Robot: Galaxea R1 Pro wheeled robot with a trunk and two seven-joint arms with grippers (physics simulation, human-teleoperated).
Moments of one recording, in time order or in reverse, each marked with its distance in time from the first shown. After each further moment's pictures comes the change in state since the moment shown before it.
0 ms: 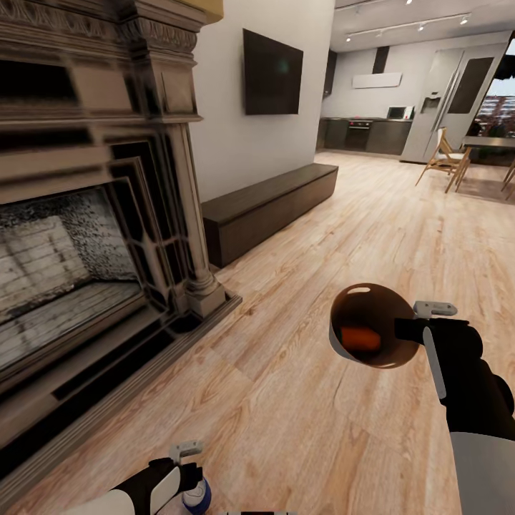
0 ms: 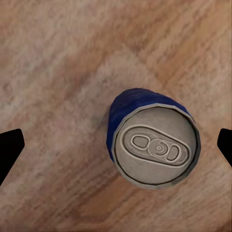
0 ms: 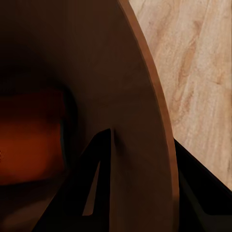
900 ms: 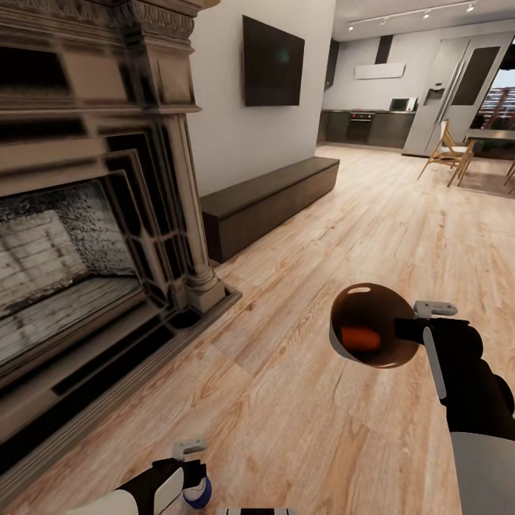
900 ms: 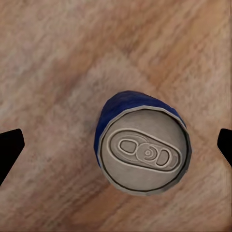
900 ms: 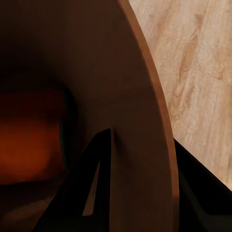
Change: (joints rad) left arm 0.000 -0.015 -0.009 0.001 -0.010 -0.047 -0.001; right arm 0.000 -0.001 0.001 -0.001 0.002 0.000 0.000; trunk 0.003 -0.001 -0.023
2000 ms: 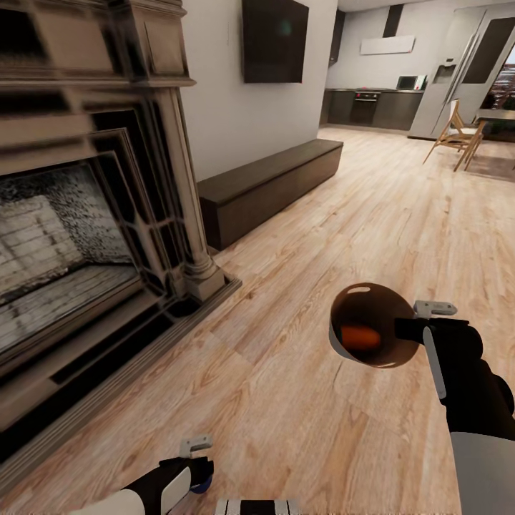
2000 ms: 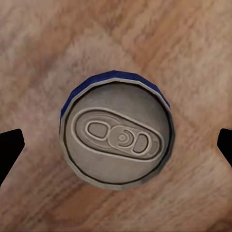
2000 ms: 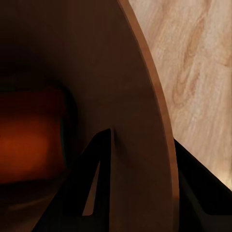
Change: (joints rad) left arm 0.000 -0.026 -0.001 -0.008 0.000 -0.025 -0.001; right arm 0.000 0.000 0.001 -0.002 -0.002 0.000 0.000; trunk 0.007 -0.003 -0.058
